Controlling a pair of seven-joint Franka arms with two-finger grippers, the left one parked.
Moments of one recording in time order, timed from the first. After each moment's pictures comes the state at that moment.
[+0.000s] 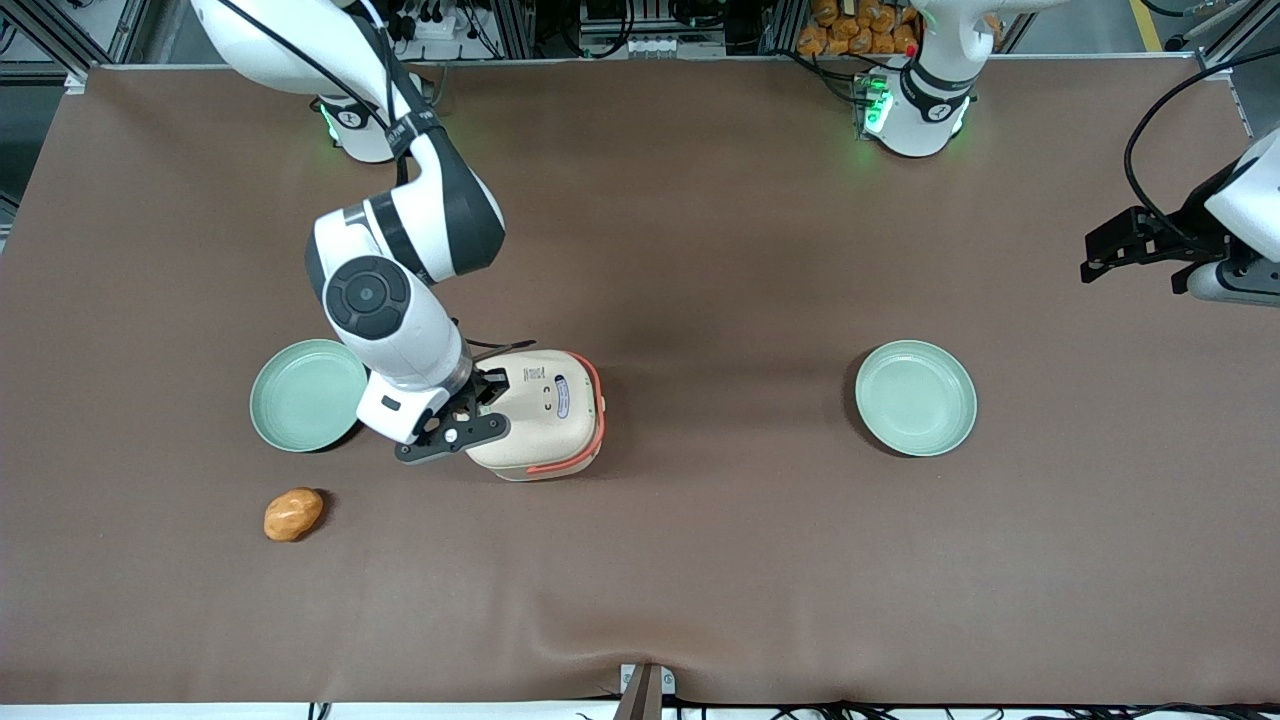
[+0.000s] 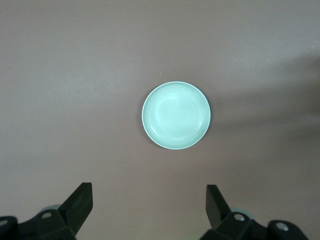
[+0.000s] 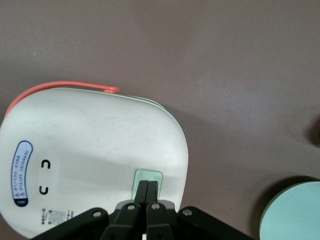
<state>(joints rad) 0.55 0.53 -0.13 -1.45 0.05 1.96 0.11</state>
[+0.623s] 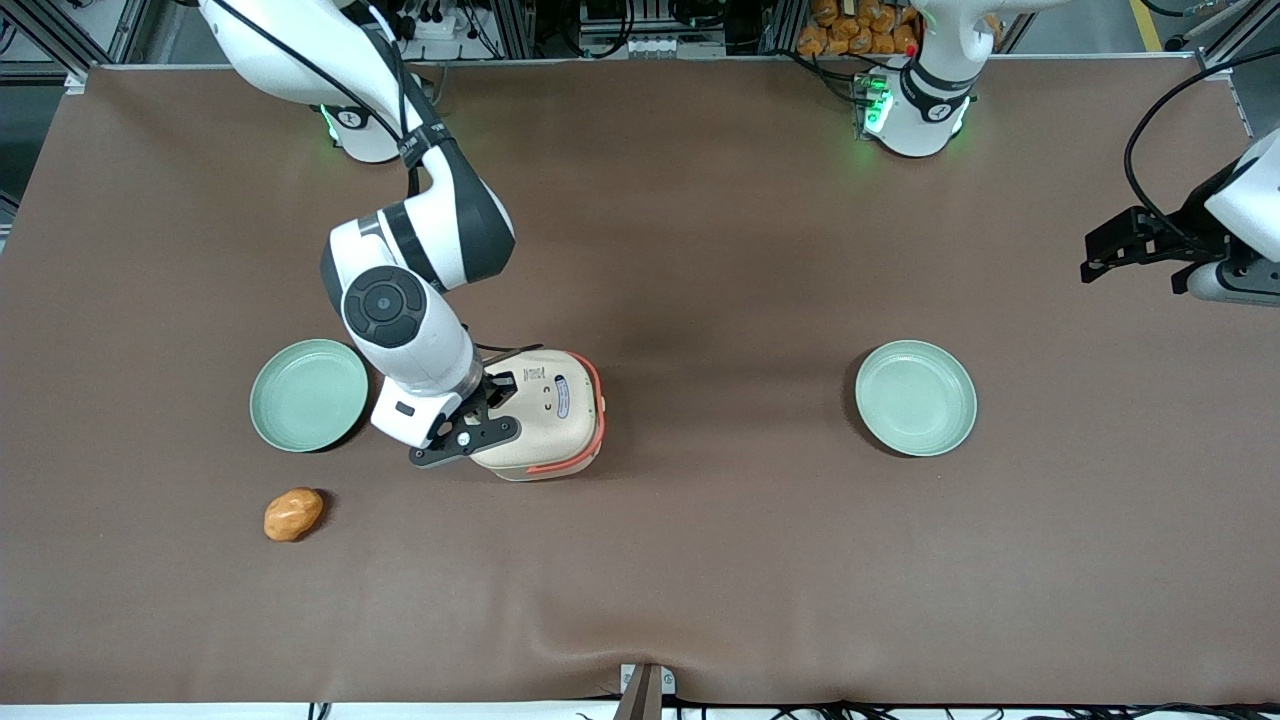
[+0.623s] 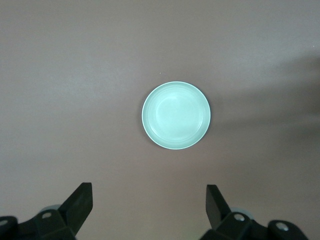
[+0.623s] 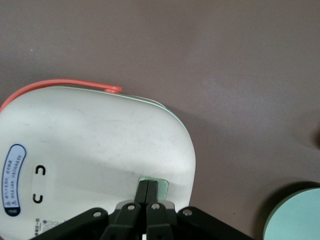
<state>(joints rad) 0.56 0.55 -0.14 -1.45 0.05 1.97 0.10</state>
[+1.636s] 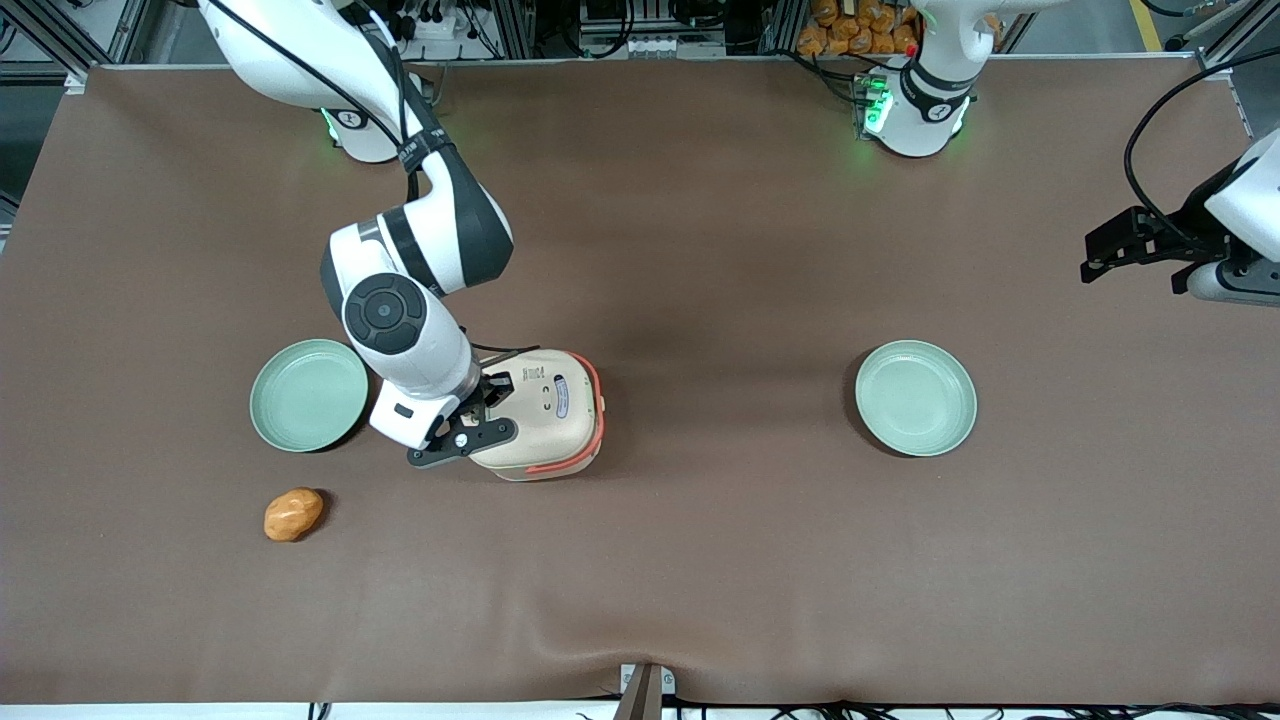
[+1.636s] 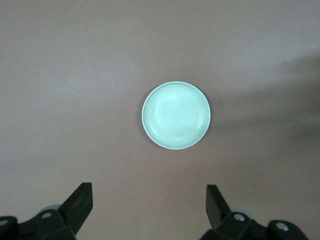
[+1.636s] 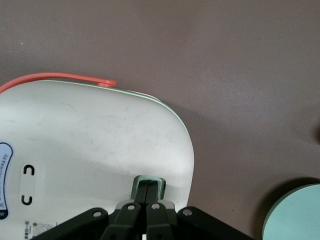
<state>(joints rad) 0.56 0.55 -0.14 -1.47 0.05 1.98 0.10</state>
